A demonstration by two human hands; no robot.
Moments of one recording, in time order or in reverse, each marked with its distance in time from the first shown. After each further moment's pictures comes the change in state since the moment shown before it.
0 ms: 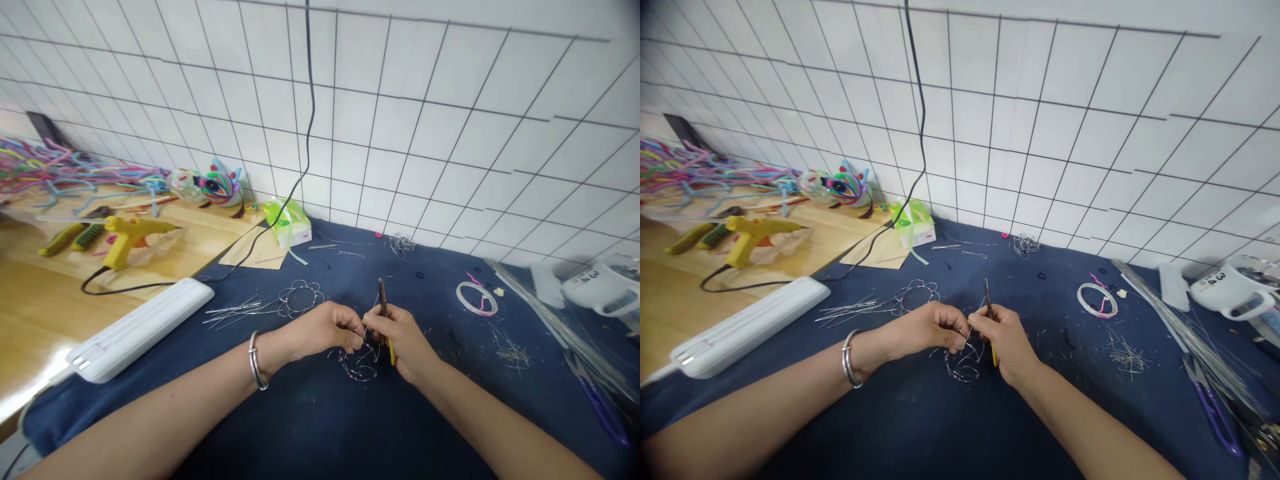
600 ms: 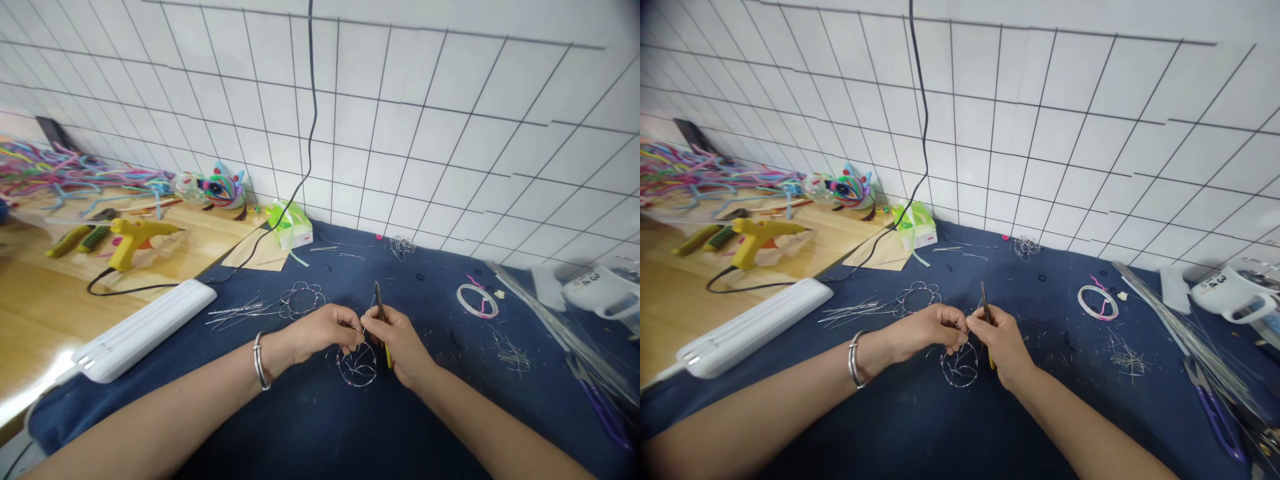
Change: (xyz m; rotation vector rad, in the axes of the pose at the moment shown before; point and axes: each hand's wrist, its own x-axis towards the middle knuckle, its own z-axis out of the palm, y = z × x) left_hand 0.000 0.000 0.002 -0.156 0.047 -0.041; right_hand -0.003 -0.002 0.005 -0.058 -0.025 -0.085
